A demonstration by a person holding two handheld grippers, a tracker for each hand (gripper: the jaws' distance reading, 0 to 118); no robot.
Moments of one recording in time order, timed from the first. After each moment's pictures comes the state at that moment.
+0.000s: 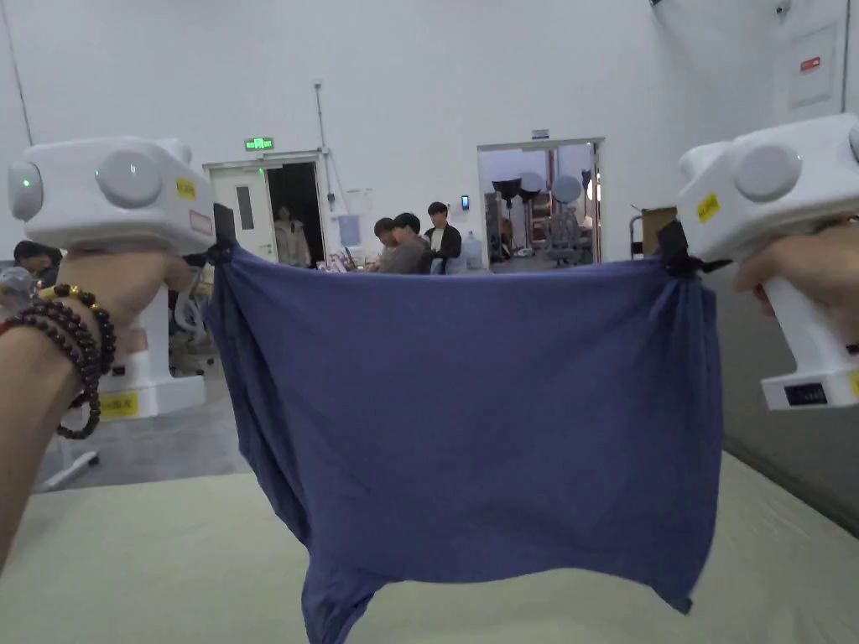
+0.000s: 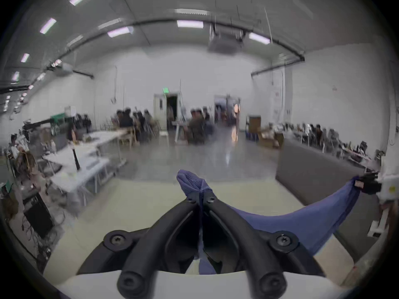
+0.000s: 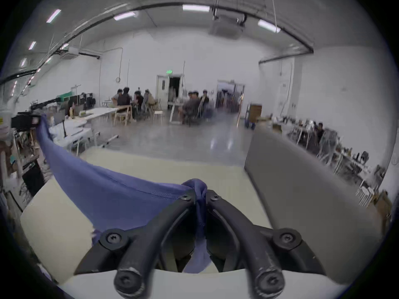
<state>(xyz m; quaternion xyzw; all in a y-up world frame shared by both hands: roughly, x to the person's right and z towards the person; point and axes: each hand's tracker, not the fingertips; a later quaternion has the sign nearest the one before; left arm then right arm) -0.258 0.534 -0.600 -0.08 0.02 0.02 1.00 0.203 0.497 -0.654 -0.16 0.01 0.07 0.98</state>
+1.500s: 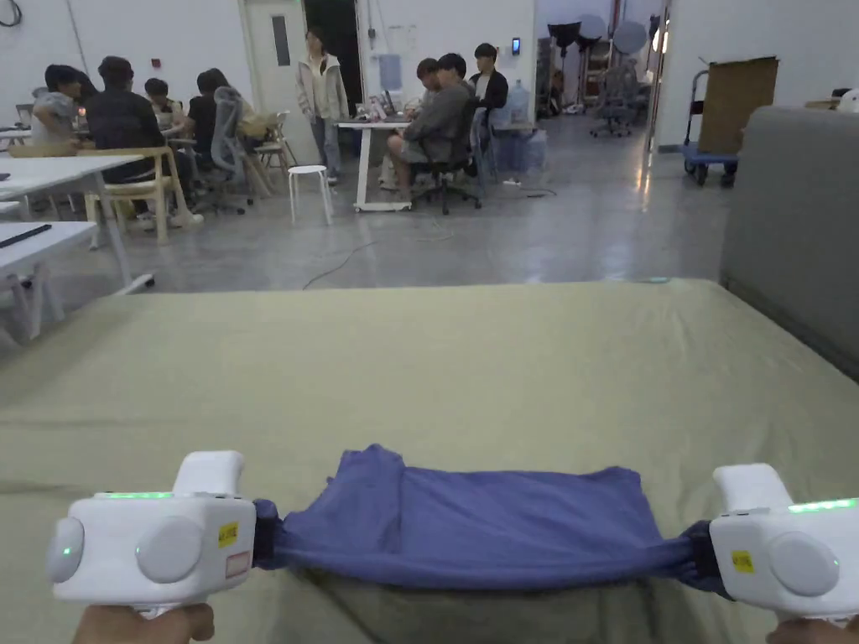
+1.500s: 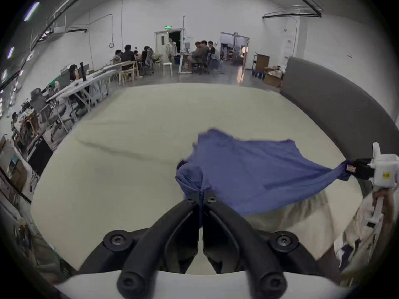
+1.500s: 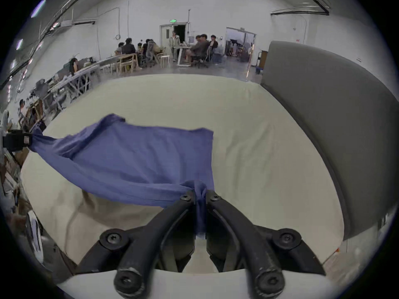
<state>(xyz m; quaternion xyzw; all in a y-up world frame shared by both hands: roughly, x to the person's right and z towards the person) -0.262 0.110 -0.350 -0.37 0.00 0.04 0.93 0.194 0.065 -0.410 -0.39 0.04 0.07 0.92</state>
